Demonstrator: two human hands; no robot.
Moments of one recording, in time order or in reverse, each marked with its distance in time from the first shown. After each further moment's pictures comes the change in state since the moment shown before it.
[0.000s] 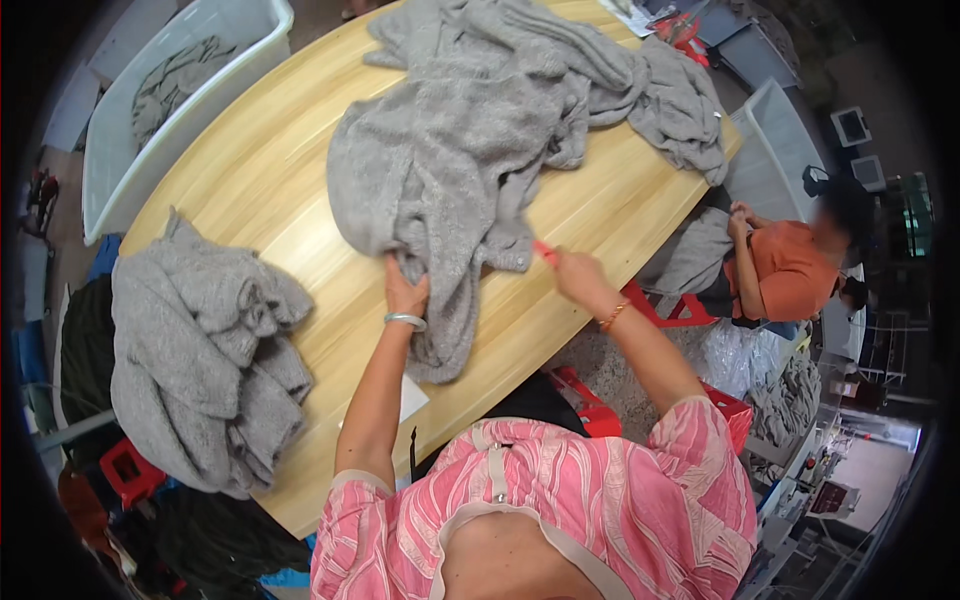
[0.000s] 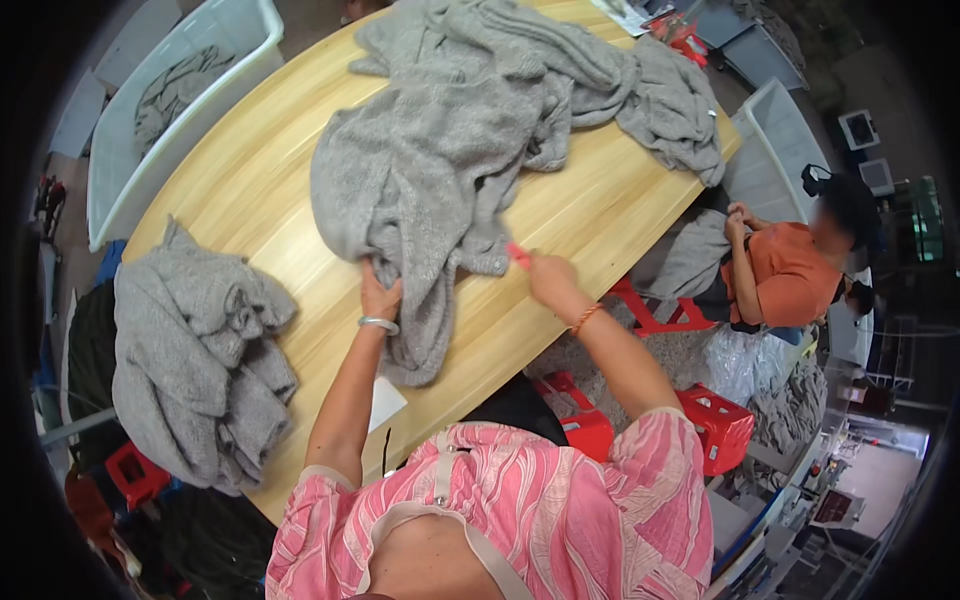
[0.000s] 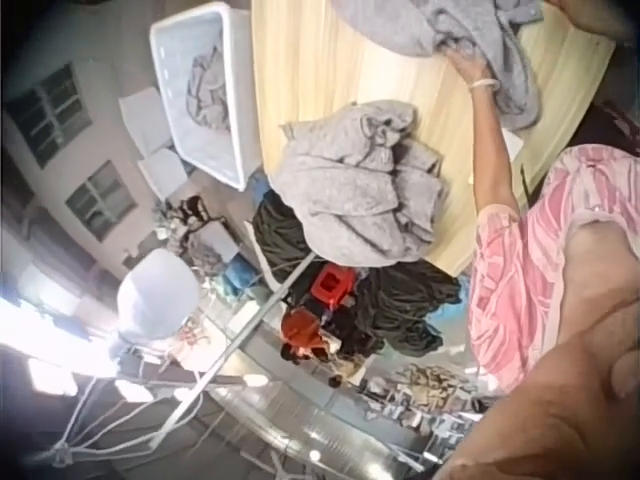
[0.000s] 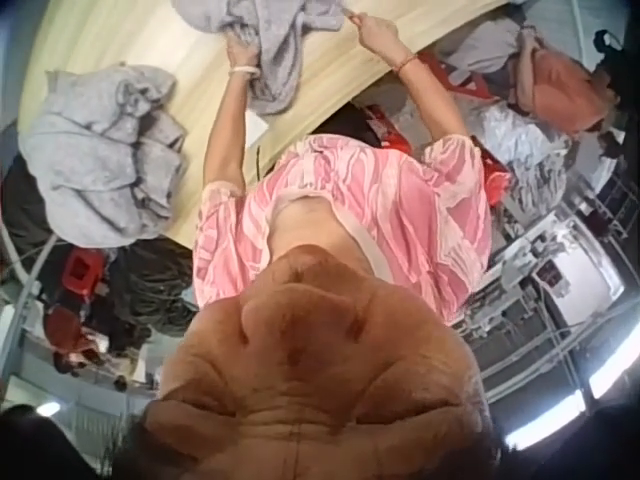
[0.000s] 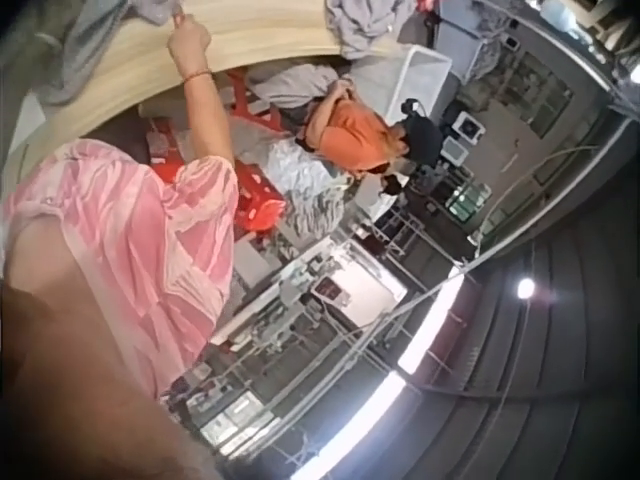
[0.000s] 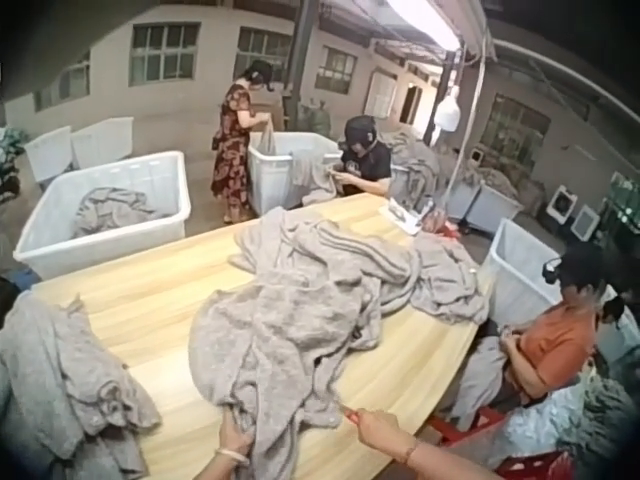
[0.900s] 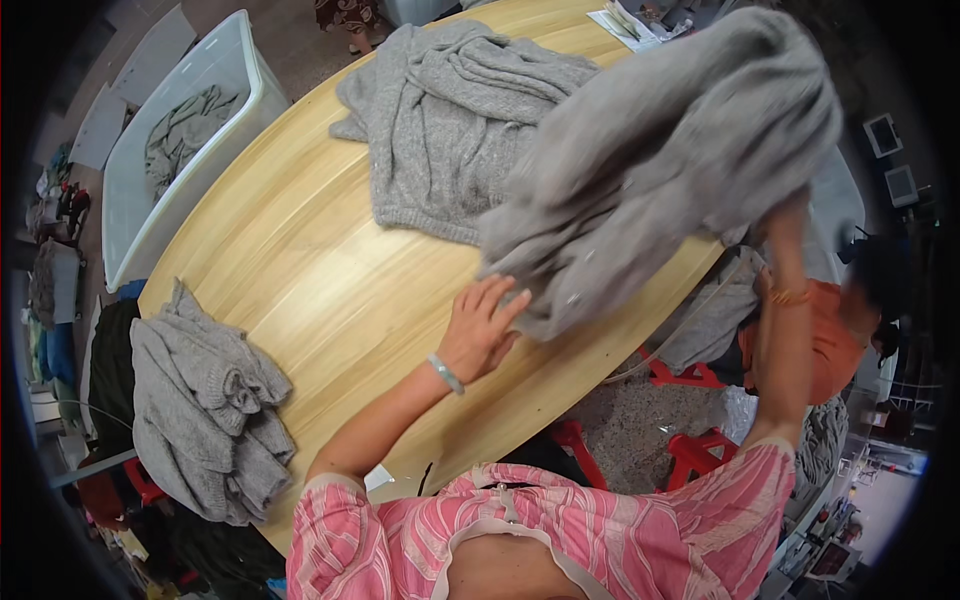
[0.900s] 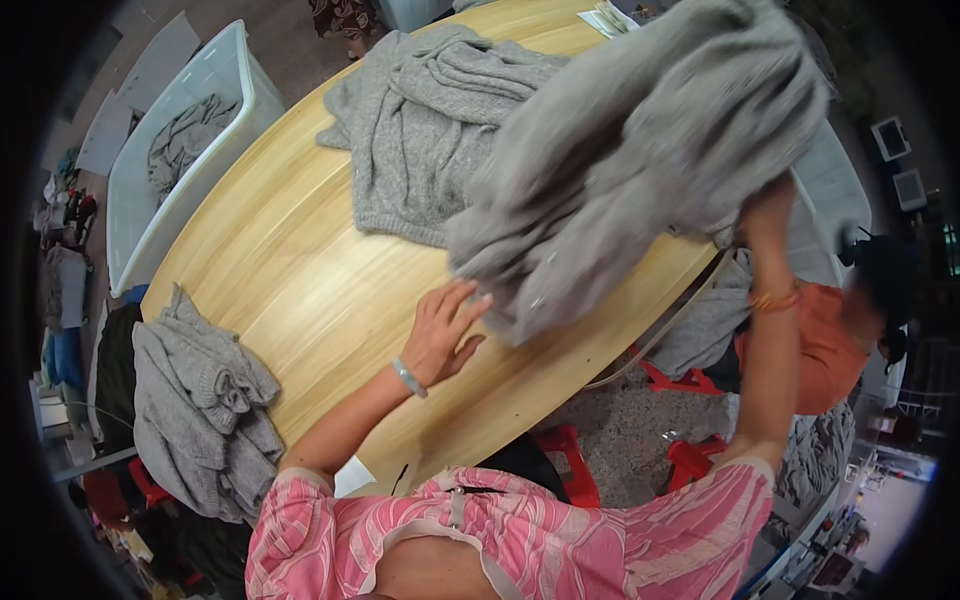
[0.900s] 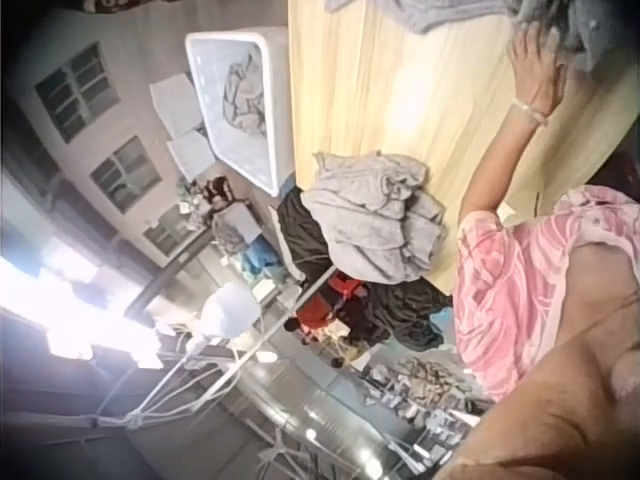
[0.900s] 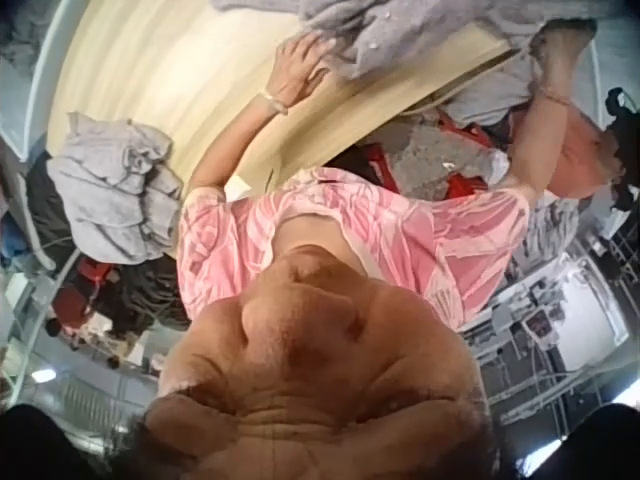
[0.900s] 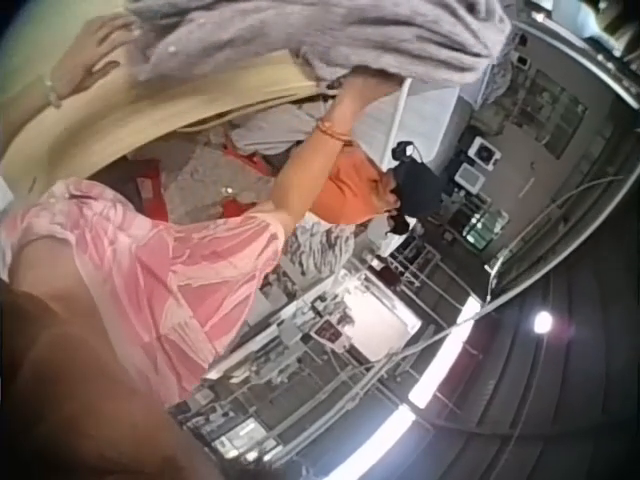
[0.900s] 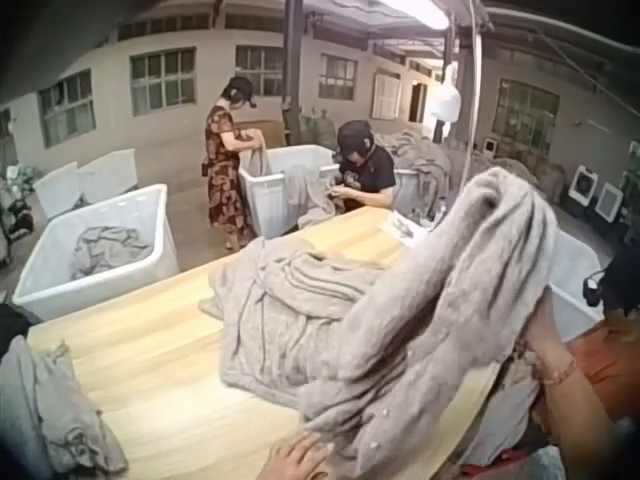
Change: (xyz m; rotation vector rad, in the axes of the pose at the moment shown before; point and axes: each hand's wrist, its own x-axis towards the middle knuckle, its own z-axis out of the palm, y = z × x) left_hand 0.118 0.267 0.219 0.286 -0.538 0.788; right_hand 0.201 0.434 -0.338 -0.380 1.013 -0.259
